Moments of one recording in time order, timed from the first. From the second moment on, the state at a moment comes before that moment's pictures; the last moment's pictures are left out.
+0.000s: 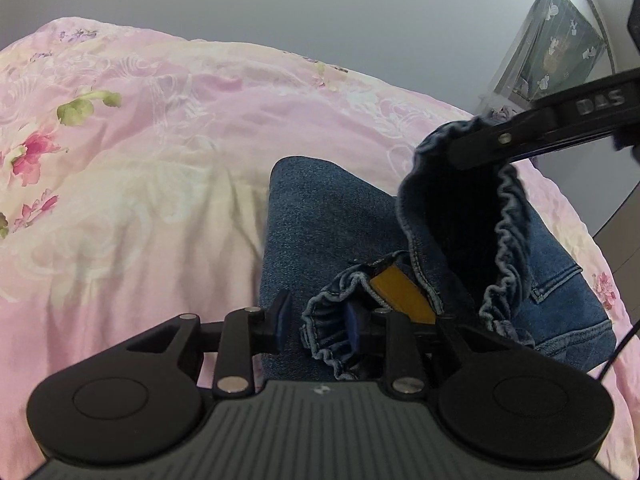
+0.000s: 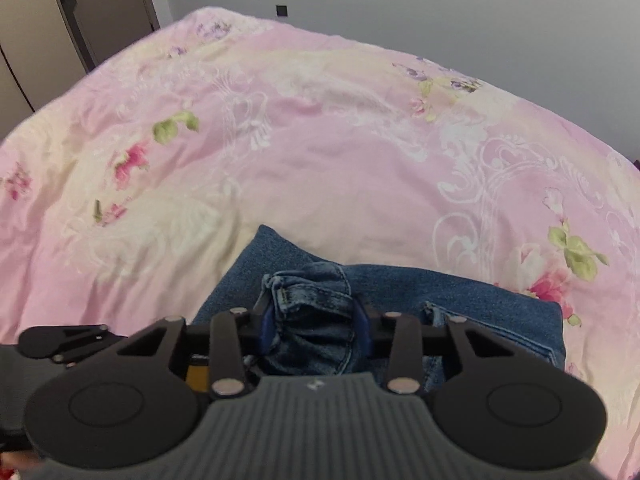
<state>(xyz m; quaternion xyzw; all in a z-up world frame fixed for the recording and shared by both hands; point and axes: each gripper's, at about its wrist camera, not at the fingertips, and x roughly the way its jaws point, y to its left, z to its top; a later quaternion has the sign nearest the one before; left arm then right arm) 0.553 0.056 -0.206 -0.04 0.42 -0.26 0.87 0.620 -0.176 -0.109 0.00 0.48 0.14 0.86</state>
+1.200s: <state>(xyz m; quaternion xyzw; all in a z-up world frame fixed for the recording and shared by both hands) 0.493 0.009 -0.130 0.06 0.38 -0.41 0.83 0.435 -0.247 -0.043 0.07 0.43 0.24 0.87</state>
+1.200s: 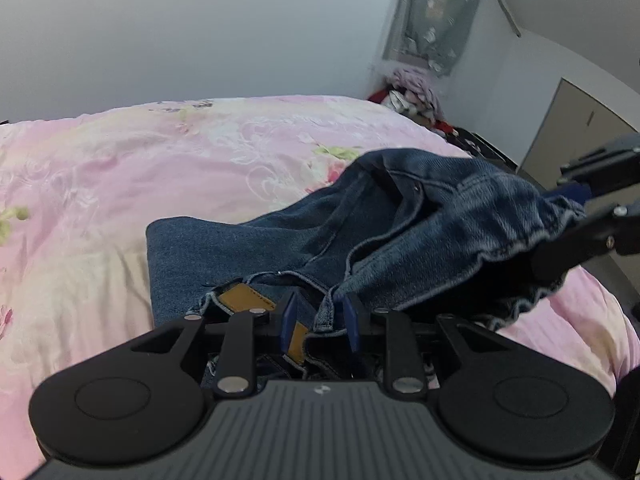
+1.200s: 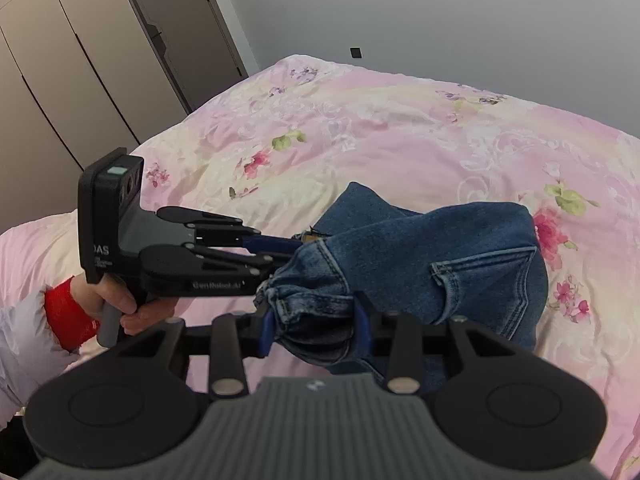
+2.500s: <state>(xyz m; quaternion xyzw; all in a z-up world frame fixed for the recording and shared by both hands) 0.473 0.062 -0.186 -0.15 0.54 -0.29 0.78 0.550 -0.130 -0.132 0.01 0.53 0.28 0.80</state>
